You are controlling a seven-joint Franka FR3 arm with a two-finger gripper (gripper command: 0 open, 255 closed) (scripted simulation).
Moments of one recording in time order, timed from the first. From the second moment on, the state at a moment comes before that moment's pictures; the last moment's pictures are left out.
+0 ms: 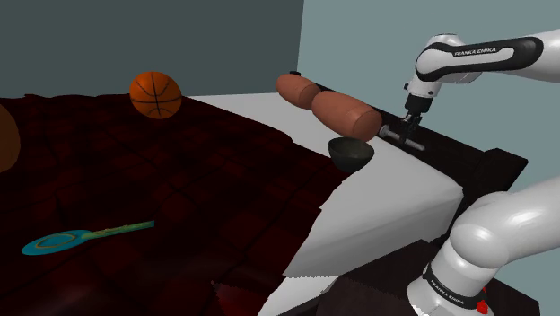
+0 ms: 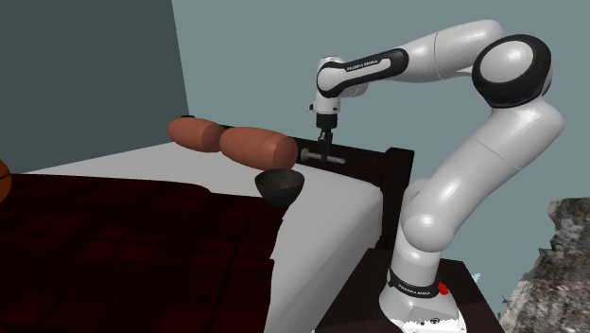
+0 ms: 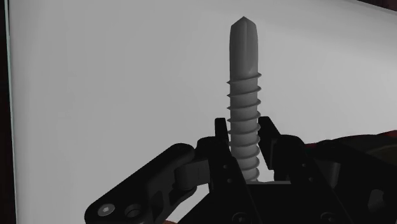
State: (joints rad) arm -0.23 -0.54 -0.47 -2.30 -0.18 1.77 -0.48
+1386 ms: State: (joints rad) arm -0.12 -0.44 -0.27 -2.16 -0.05 1.71 -0.24
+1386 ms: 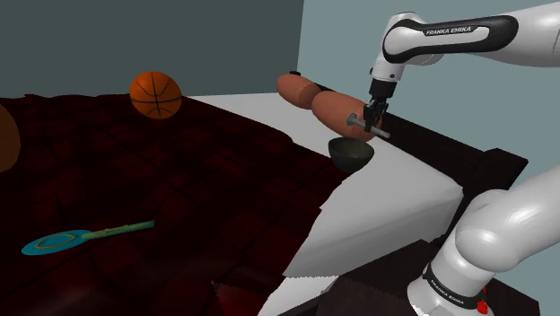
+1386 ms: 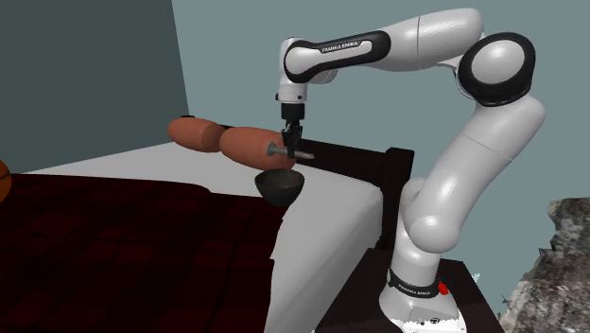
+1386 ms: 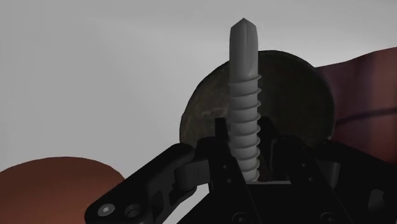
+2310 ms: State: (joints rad) arm -0.09 -0.39 -0.23 -2.26 -0.02 1.86 -0.18
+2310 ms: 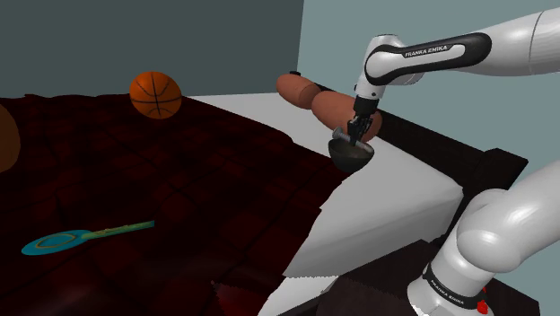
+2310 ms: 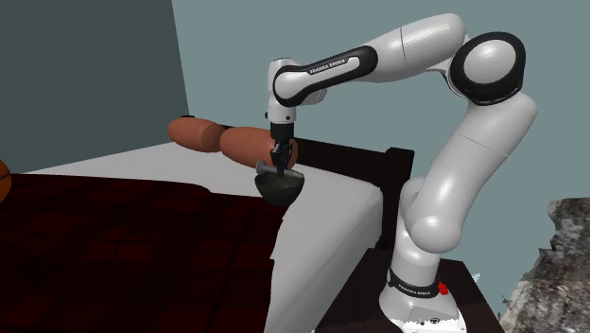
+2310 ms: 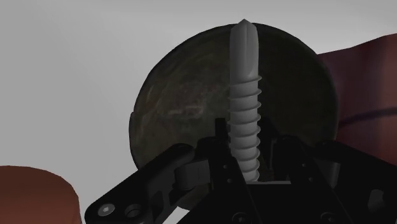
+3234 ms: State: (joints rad) arm -0.09 -0.38 -0.24 -2.28 -0.02 1.88 -0.18
